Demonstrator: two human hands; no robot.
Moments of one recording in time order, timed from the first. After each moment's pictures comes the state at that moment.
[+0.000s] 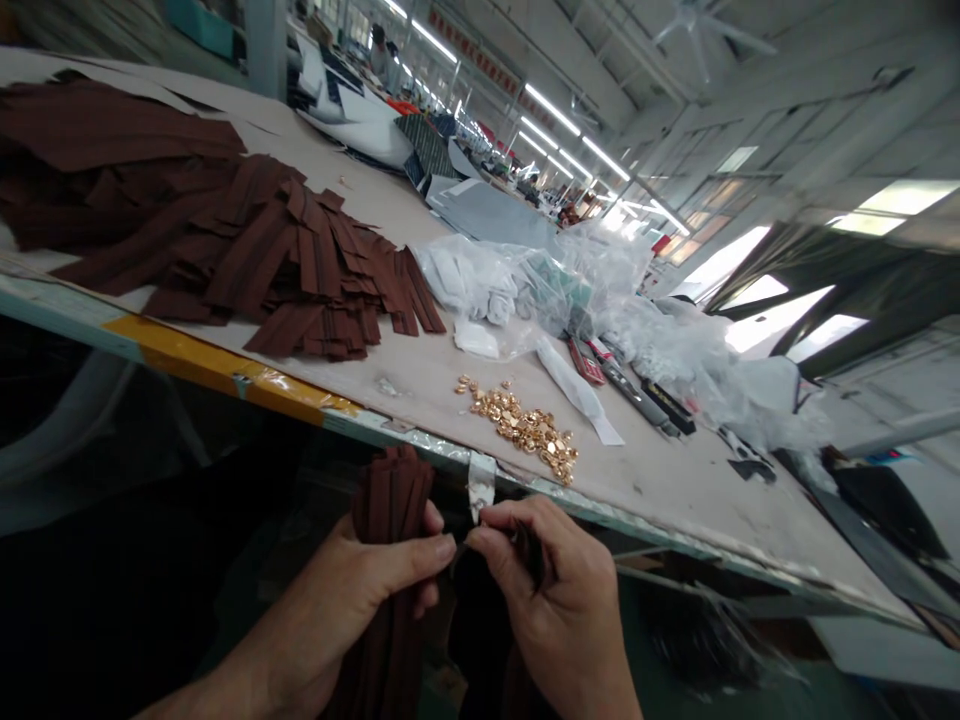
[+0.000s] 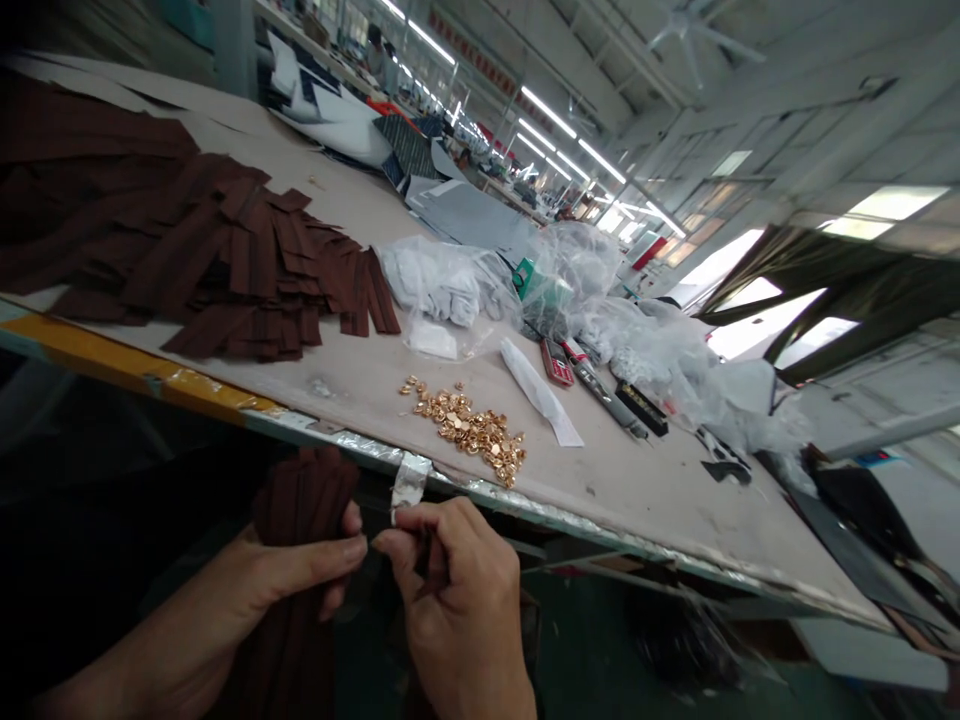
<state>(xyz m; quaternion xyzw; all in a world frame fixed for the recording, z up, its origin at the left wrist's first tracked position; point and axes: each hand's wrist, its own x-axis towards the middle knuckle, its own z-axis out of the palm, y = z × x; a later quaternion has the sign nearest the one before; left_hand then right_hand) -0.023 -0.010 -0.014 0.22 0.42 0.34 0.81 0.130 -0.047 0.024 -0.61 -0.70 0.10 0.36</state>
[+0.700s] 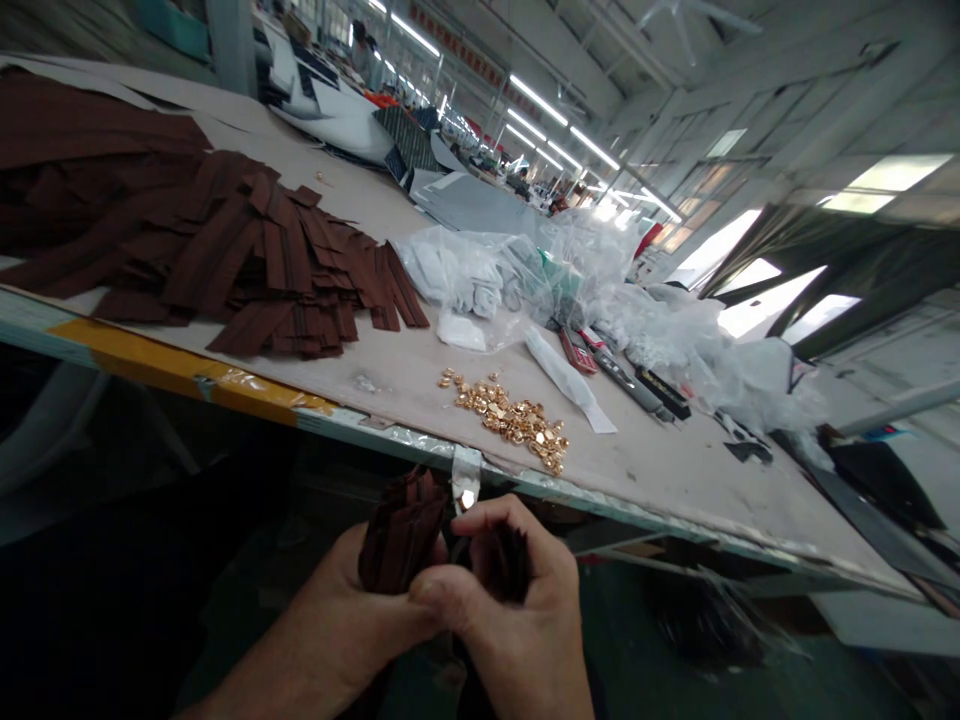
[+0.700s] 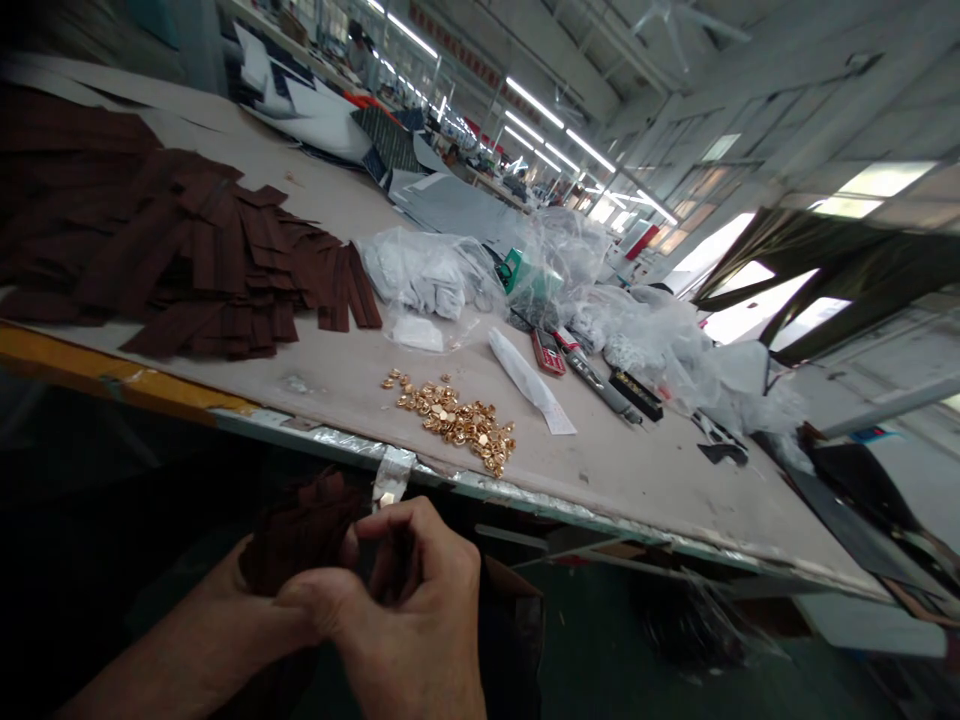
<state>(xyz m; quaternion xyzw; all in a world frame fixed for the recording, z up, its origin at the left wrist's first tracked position) -0.015 -0.017 -0.009 0.31 0.38 0.37 0.79 0.098 -0.051 0.021 -0.66 -0.43 0.36 0.50</state>
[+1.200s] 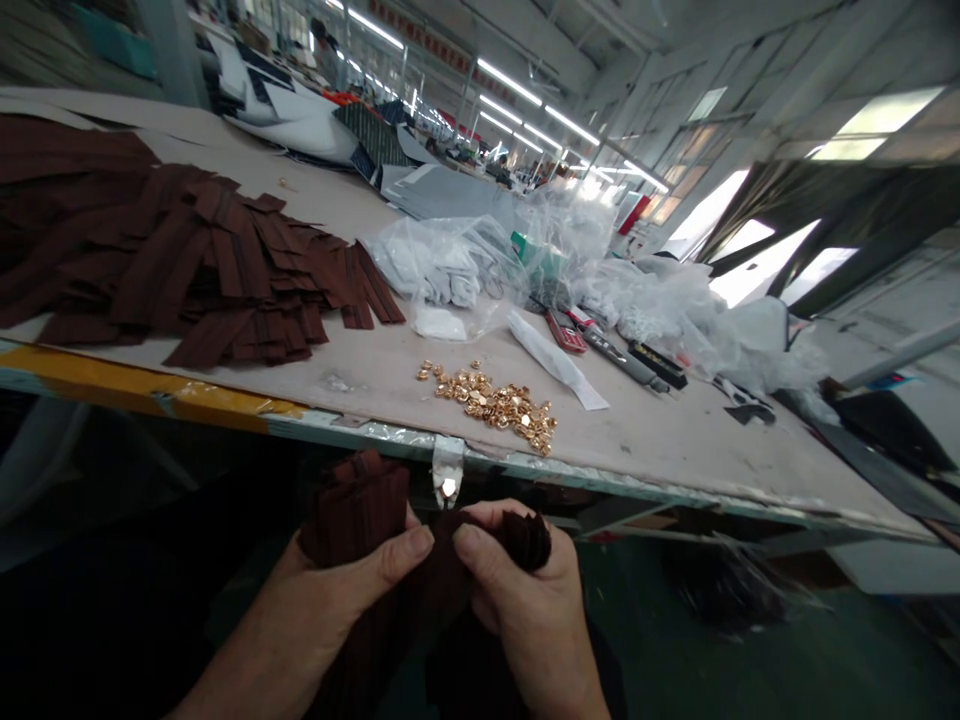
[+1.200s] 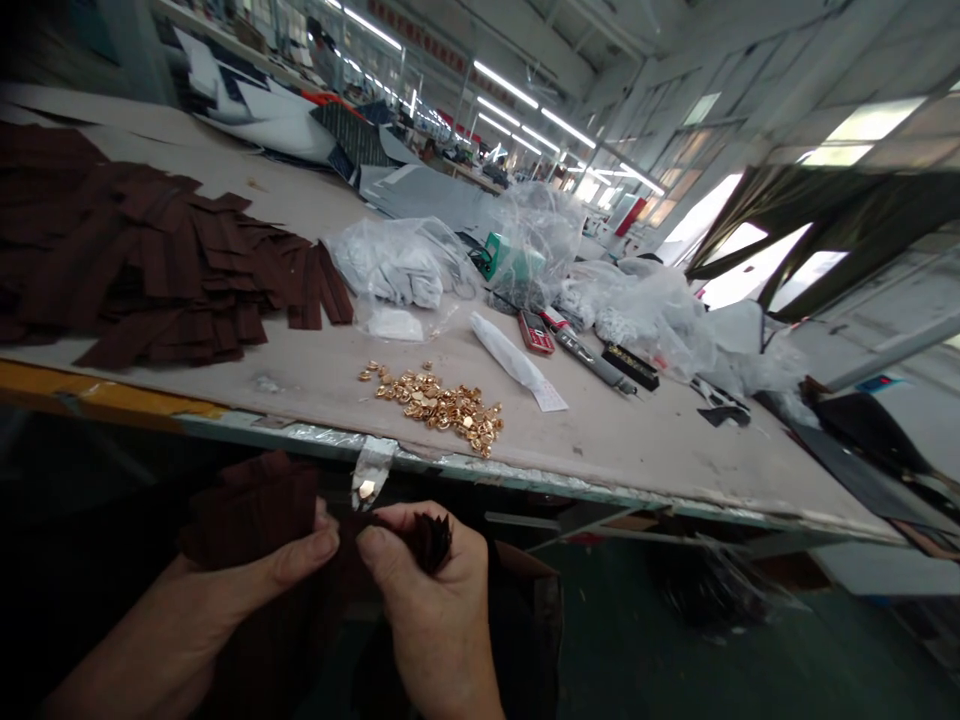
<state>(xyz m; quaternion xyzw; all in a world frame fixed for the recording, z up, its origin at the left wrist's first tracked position) -0.012 -0.020 -0.015 0.24 0.46 0.39 0.76 0.127 -0.065 -0.011 -0.59 -0.36 0.45 0.57</state>
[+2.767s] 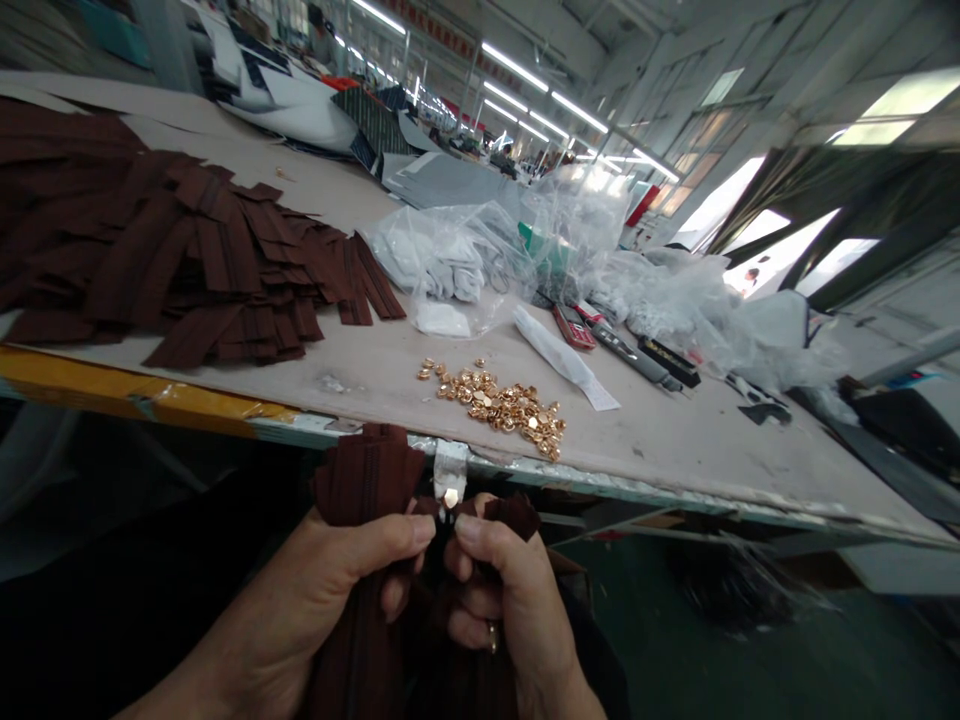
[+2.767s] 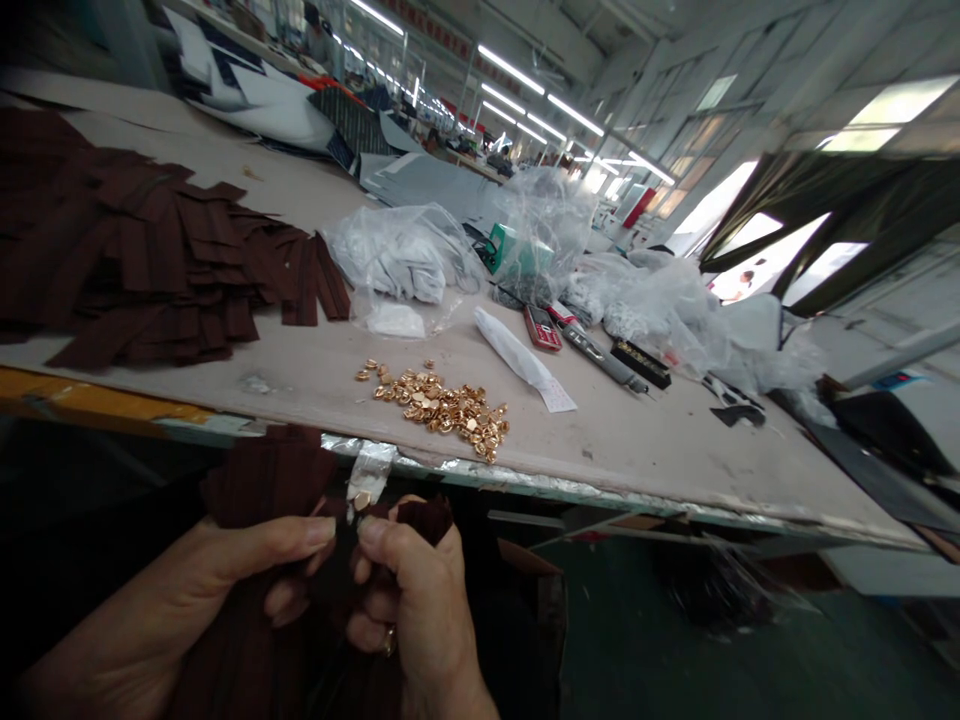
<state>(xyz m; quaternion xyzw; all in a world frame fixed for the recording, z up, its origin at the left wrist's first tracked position) -0.011 0.000 -0.007 0.21 0.44 0.31 0.81 0.116 -0.045 0.001 -0.51 -0.14 0.63 0.57</state>
